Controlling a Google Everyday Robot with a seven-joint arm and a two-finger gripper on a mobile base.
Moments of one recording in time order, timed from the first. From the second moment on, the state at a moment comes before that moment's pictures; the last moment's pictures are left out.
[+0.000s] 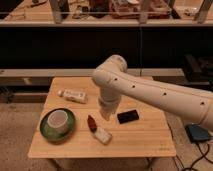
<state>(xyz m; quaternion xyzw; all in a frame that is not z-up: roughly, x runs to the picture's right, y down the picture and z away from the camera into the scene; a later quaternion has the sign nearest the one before) 0.025 0.109 0.656 -0.12 -0.32 -0.88 0.33</state>
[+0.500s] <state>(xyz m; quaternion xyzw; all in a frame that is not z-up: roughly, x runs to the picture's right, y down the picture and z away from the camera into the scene) 0.028 0.086 0.683 -0.11 -0.31 -0.89 0.32</state>
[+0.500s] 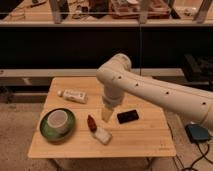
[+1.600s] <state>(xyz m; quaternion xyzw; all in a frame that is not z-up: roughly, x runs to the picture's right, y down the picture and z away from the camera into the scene) 0.004 -0.036 0.823 -0.10 -0.30 -0.88 0.36</state>
